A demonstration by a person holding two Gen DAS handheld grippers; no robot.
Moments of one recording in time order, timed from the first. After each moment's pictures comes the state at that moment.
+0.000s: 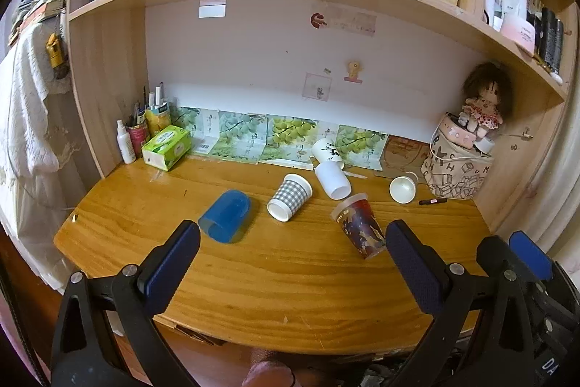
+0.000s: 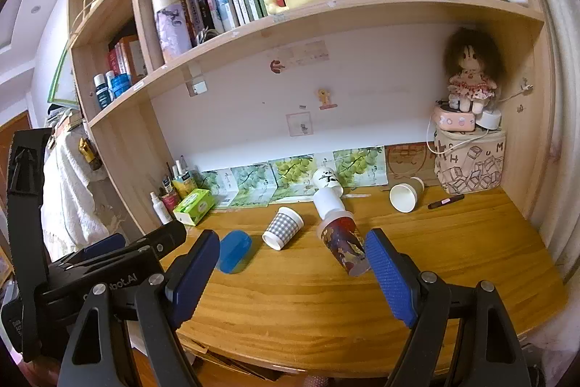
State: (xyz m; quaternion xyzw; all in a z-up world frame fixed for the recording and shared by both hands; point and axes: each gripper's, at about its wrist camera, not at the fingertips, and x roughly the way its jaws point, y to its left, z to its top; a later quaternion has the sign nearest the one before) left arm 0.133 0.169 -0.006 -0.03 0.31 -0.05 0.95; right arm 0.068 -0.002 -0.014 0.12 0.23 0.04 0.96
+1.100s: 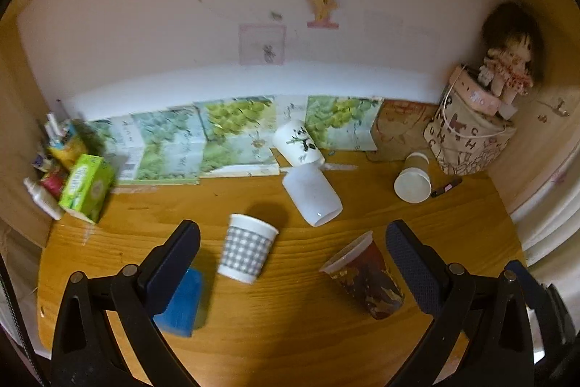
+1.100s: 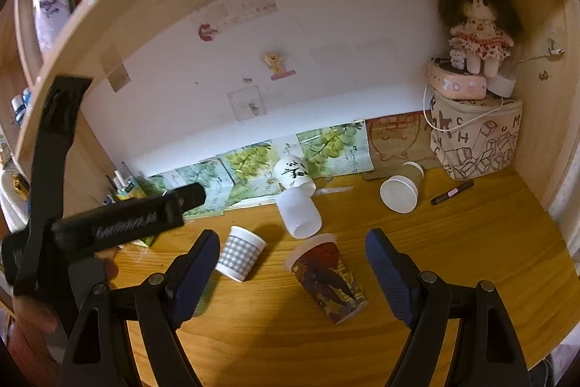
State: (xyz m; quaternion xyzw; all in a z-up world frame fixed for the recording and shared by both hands) left arm 0.373 0.099 -0.045 0.05 0.45 -0.14 0.88; right arm 0.238 -0.037 -0.050 0.16 0.32 -0.02 0.93
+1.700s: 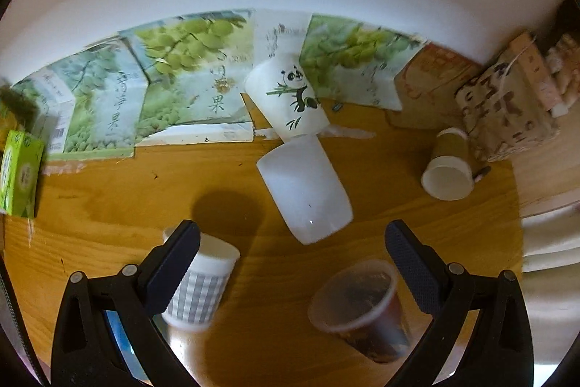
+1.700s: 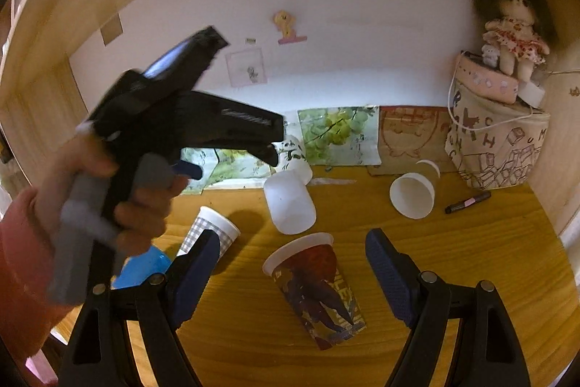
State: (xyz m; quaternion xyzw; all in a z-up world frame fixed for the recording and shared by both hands) left arm 0.493 0.043 -0.149 0.04 0.61 -0.15 0.78; right arm 0.282 -0.019 -0.106 0.09 0.34 -0.02 0.94
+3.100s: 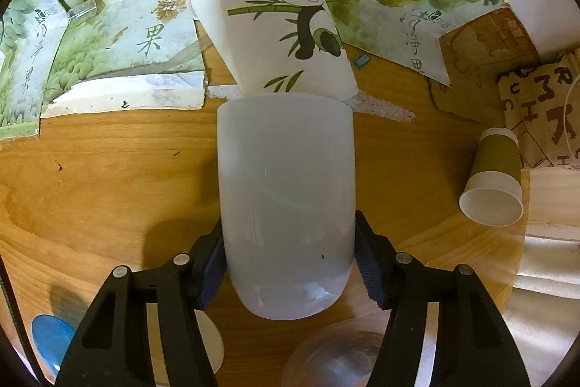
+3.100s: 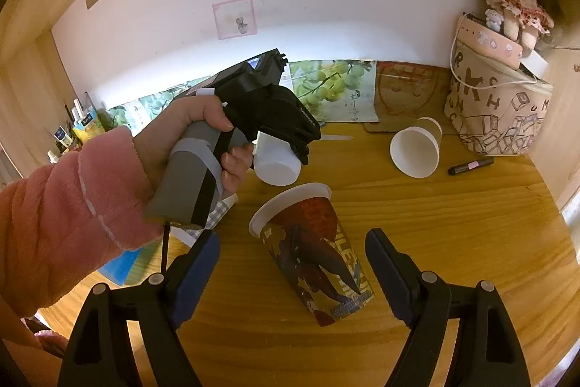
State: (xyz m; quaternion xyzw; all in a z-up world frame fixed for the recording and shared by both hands) left arm 0.546 0.021 -0.259 -0.01 0.70 -0.15 0.70; right arm 0.285 -0.008 -0.141 0.09 0.40 -0.04 0.91
